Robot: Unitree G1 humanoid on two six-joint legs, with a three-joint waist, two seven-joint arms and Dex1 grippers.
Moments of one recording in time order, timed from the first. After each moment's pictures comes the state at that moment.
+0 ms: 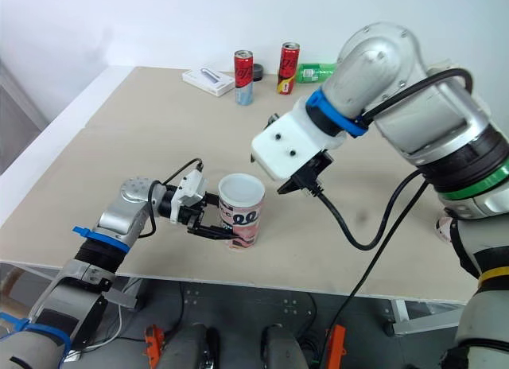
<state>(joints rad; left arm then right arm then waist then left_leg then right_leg) -0.71 0.37 -0.23 0.41 -0.25 0.07 -1.50 -1.41 -0.99 0.65 -0.07 0.25 0.14 1.58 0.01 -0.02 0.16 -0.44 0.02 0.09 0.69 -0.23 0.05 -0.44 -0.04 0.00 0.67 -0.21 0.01</state>
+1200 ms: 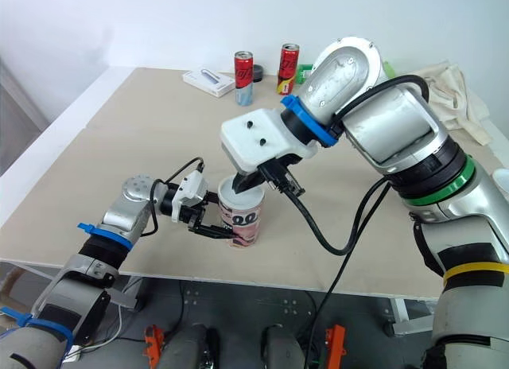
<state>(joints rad) -0.74 0.36 -0.24 0.50 -0.25 -0.02 -1.51 -1.34 -0.84 0.66 -0.10 0.28 0.34 1.58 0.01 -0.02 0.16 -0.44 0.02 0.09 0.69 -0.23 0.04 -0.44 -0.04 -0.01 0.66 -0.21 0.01</state>
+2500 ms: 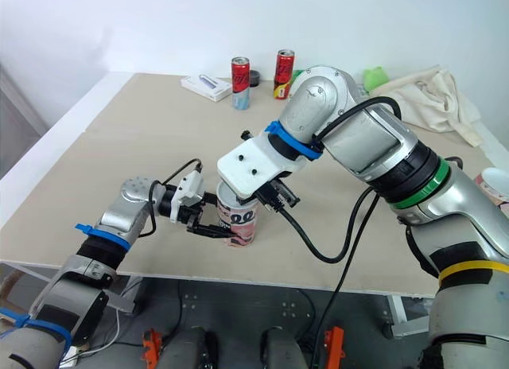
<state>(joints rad) -0.73 0.37 -0.23 0.51 -0.24 0.01 -1.49 -1.33 -0.78 0.73 -0.02 0.18 0.20 1.58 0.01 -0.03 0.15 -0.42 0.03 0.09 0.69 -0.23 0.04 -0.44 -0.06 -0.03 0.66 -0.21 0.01</state>
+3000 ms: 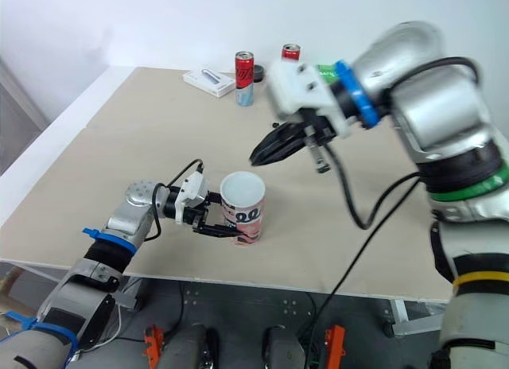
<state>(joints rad) -0.72 0.30 -0.20 0.57 -0.25 -0.11 -1.44 -1.15 -0.97 0.26 -0.09 0.44 0.53 1.52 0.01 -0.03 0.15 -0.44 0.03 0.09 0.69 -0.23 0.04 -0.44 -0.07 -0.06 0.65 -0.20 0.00</state>
